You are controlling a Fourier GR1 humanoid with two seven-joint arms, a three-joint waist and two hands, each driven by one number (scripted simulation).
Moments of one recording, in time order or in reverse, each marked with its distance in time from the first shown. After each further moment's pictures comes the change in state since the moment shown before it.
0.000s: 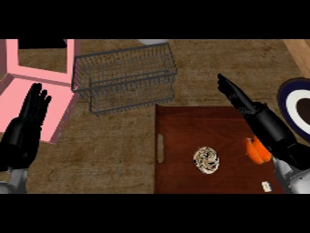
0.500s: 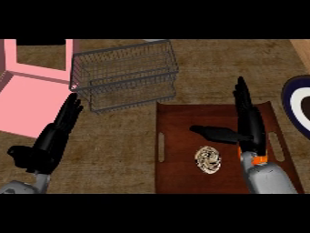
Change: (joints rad) left arm -0.018 -0.051 -0.129 0.052 -0.026 -0.118 -0.009; right arm 0.039 0.284 -0.080 0.211 0.185 -0.548 0.123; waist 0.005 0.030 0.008
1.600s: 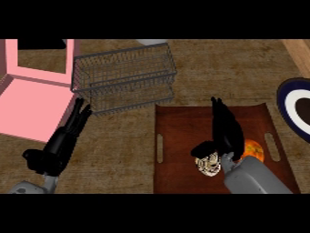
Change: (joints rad) left arm -0.001 -0.037 -0.025 0.067 -0.028 -0.062 -0.047; right arm -0.148 -0.137 0.369 0.111 0.592 0.189 0.769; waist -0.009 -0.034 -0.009
